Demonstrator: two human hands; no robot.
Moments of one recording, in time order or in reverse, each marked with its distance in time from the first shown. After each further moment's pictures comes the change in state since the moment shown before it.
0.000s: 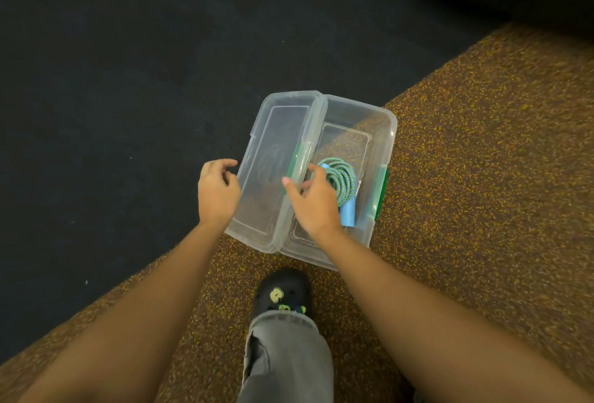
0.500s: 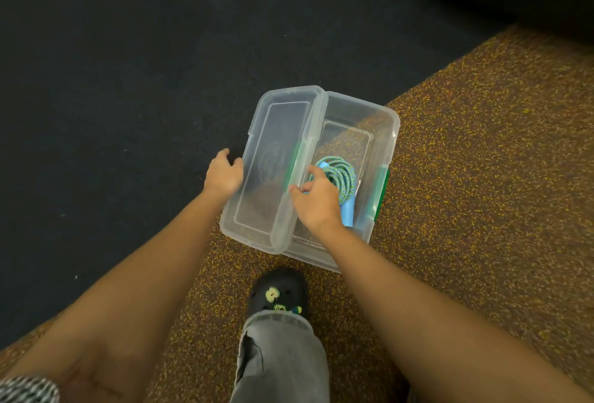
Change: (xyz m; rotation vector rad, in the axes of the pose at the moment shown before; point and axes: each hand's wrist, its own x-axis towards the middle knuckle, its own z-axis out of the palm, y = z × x) left_hand 0.037 -0.001 0.018 -0.015 -0.319 -0.334; right_hand 0.005 -0.003 -0.006 -0.006 -0.074 0.109
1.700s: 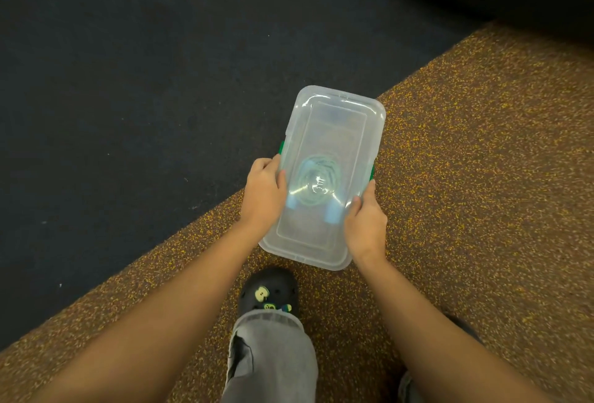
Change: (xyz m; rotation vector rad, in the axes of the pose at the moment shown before) left_hand -0.072 0.032 0.058 0.110 0.058 0.527; right_hand -0.020 0.065 -0.056 -0.123 0.304 0.091
